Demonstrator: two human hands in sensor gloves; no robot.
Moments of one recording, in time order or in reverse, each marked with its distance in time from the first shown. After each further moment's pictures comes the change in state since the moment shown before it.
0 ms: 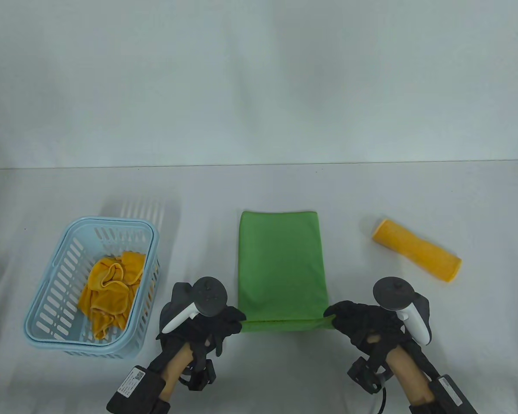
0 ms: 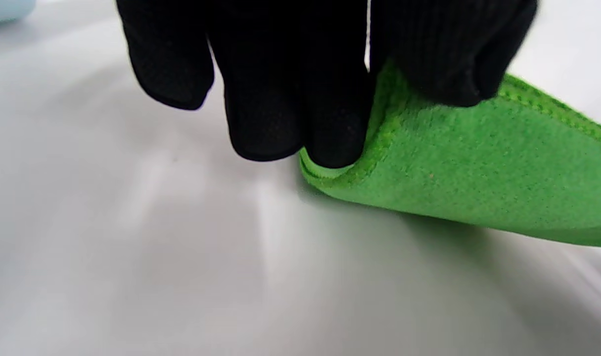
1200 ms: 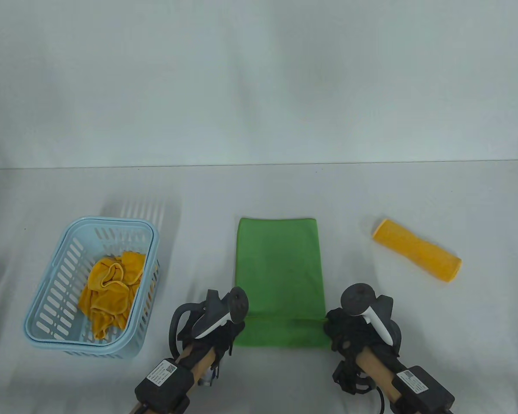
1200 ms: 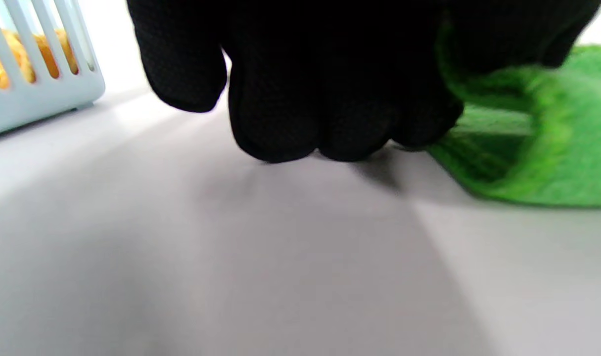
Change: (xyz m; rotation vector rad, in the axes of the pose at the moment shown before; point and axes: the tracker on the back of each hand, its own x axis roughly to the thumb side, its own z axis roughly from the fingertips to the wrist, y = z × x) left_hand 0.008 -0.034 -0.034 0.143 0.245 -0.398; right_hand -0.008 0.039 -0.030 -0.180 0.218 0.387
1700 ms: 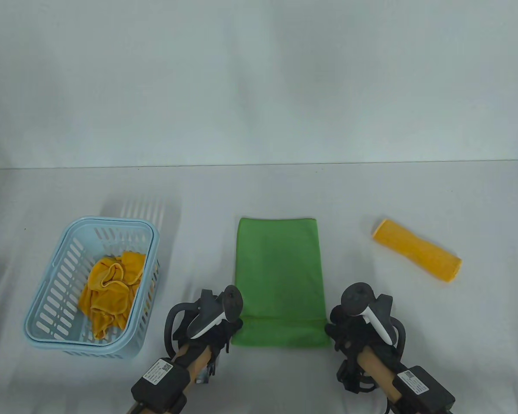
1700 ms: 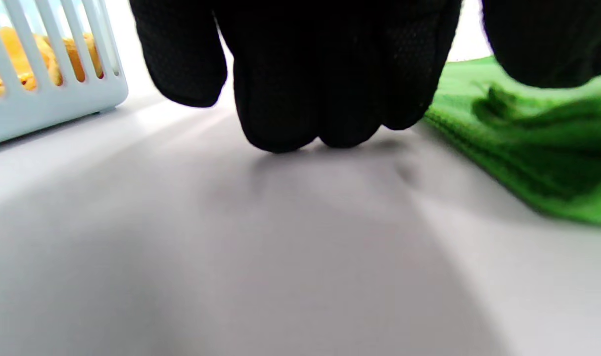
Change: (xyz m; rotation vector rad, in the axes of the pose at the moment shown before) left_hand -0.014 0.004 -0.001 0.024 0.027 0.052; right_hand -0.002 -0.012 0.005 -0.049 0.014 0.018
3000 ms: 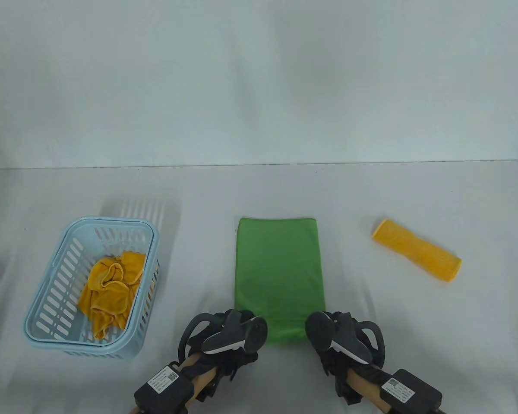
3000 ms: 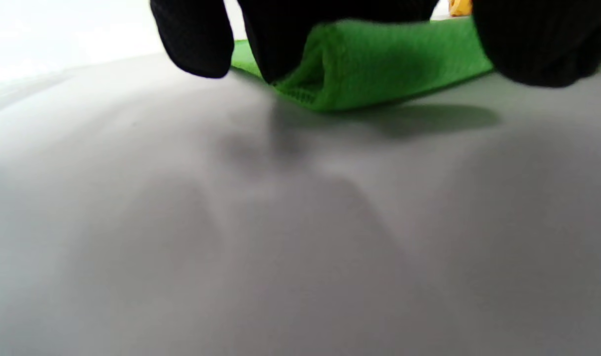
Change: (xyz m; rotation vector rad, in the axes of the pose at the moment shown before) left_hand 0.046 -0.022 0.025 -0.079 -0.362 -0.209; right_hand 0.041 0.032 0.030 -0.164 -0.378 0.356
